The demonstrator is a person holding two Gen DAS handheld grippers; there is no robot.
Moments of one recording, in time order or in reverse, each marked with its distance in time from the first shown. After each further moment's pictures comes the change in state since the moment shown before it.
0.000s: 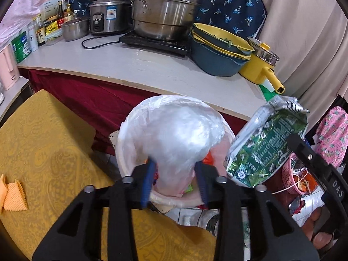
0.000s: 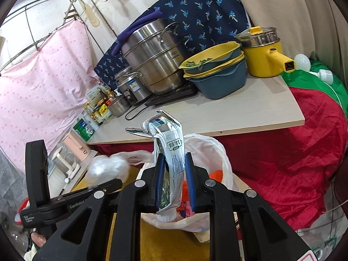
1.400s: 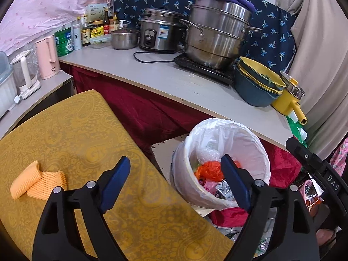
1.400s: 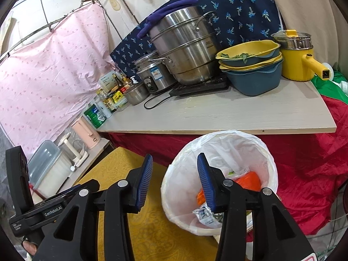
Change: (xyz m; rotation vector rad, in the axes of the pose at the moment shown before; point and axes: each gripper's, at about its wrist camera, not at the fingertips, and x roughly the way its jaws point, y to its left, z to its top) left arm -0.073 0.087 -0.018 -0.144 -0.147 0.157; right arm 0.036 0.083 -0.010 -0.098 0.049 0.065
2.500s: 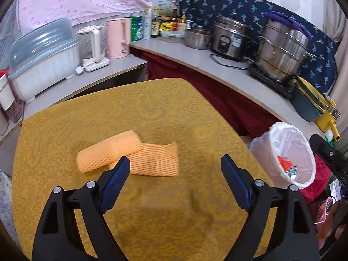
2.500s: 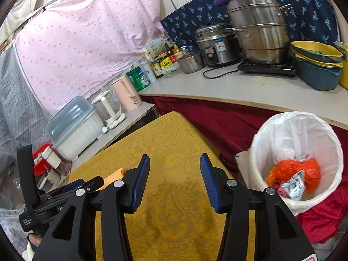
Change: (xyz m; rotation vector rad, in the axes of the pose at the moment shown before) left arm -0.074 0.175 -0.061 -0.185 -0.025 0.256; right arm 0.035 0.162 -0.070 -0.195 0.159 0.180
